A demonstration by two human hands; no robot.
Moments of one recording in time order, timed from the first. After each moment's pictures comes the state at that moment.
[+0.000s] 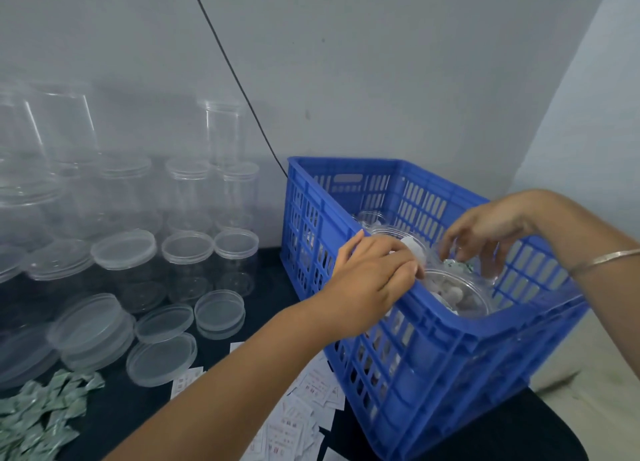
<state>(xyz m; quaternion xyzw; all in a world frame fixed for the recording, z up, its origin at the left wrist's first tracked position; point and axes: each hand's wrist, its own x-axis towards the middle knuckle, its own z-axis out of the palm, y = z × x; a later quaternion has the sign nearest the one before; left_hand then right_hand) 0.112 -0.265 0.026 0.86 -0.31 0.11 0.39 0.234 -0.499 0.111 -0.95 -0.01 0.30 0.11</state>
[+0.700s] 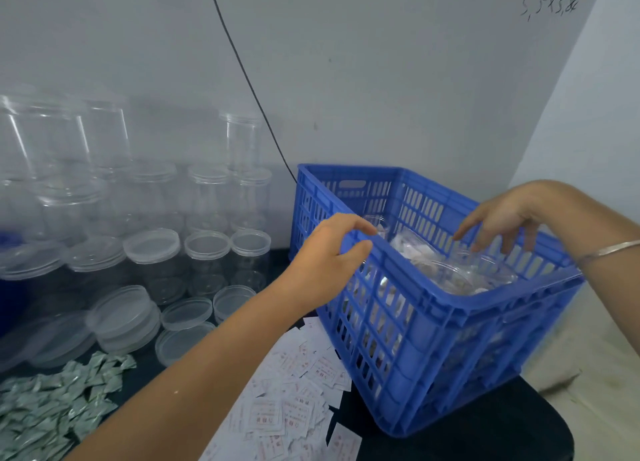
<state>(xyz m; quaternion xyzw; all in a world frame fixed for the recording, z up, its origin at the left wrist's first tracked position) 0.090 -0.216 0.040 0.82 -0.22 0.13 0.51 0.190 -0.483 0.142 -0.97 0.04 0.25 -0.02</state>
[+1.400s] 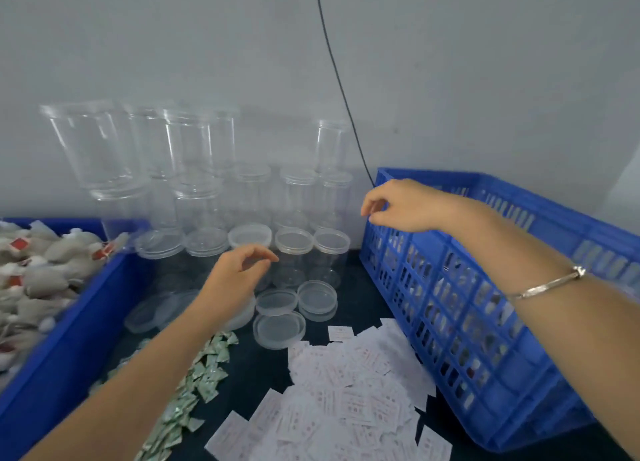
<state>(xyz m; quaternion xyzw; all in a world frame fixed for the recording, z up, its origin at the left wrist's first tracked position) 0.044 -0.014 -0.017 0.83 0.04 0.21 0.51 0.158 -0.244 0.110 -0.95 -0.31 0.00 0.07</state>
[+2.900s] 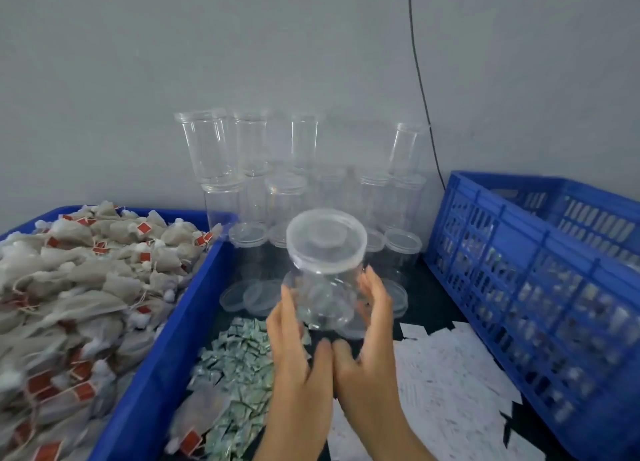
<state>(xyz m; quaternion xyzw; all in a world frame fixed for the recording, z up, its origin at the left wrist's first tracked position) -0.091 -0.051 -0.062 0.69 0.11 0.33 0.64 -0.052 -0.116 -0.064 -0.69 -0.26 -0.09 0.67</state>
